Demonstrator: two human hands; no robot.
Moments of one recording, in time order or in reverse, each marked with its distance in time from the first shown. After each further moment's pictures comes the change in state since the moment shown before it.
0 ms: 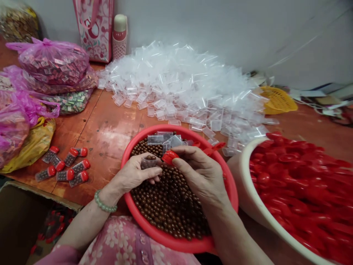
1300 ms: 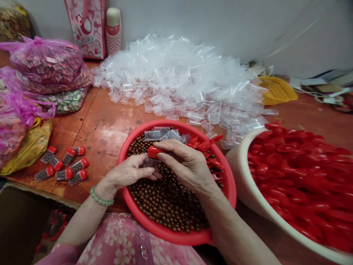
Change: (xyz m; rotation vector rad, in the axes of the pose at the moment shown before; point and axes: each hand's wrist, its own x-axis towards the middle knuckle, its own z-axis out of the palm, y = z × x) left_hand 0.000 -0.001 -0.014 -0.047 -0.155 -0.086; right_hand 0.013 0.003 0.003 -0.253 -0.193 -0.256
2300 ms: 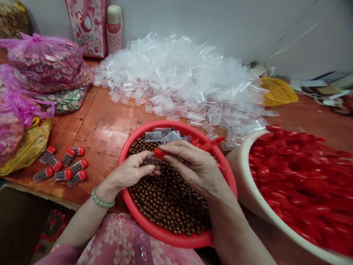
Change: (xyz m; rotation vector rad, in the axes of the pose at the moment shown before) left_hand 0.003 0.005 0.006 0.015 0.079 0.092; right_hand -0.002 -0.001 -0.016 -0.234 -0.046 -0.112
